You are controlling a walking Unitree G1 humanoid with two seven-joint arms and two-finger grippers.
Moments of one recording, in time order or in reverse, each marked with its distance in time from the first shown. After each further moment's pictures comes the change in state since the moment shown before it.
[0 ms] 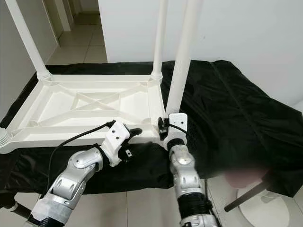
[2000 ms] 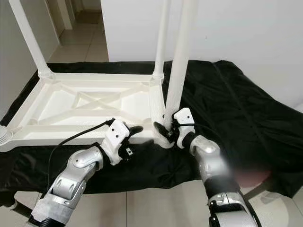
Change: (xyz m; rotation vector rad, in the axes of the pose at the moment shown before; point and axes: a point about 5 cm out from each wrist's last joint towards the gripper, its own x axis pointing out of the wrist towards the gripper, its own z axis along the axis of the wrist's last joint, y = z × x) left arm 0.001 -0.002 0.006 -0.004 -0.030 -0.001; right arm 0.020 -0.037 0.008 -0.220 0.038 0.733
